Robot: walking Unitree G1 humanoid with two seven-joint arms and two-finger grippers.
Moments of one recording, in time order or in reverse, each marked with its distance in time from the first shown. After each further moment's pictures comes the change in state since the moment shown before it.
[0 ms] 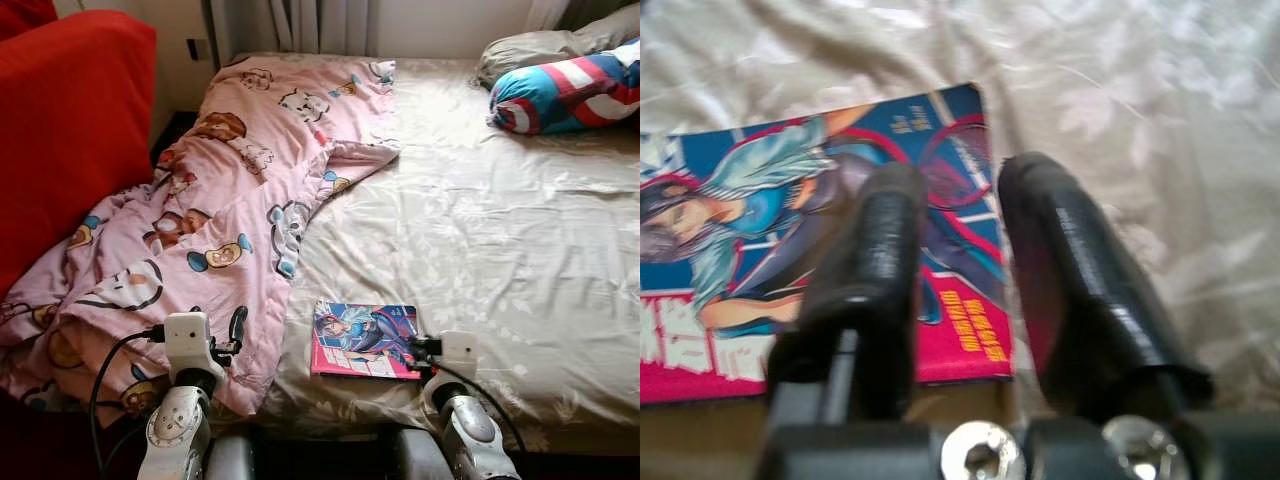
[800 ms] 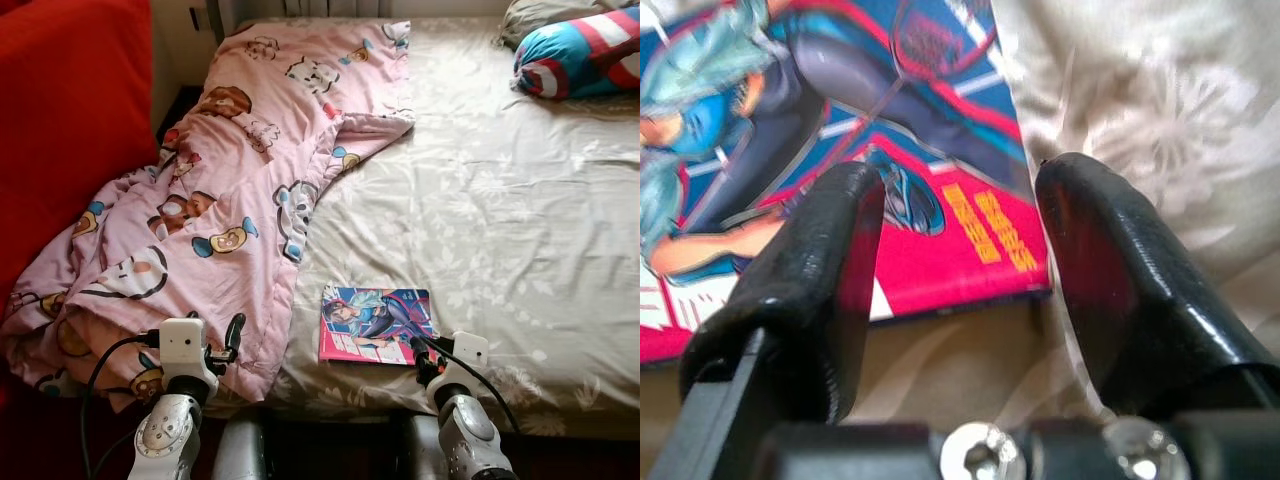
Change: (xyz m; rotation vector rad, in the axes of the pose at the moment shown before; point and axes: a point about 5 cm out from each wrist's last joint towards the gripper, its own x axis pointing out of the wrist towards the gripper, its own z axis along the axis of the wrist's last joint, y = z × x) left arm -0.015 0.005 0.004 0.043 0.018 -0.046; right arm 0.004 0.002 -0.004 0.085 0.031 -0.027
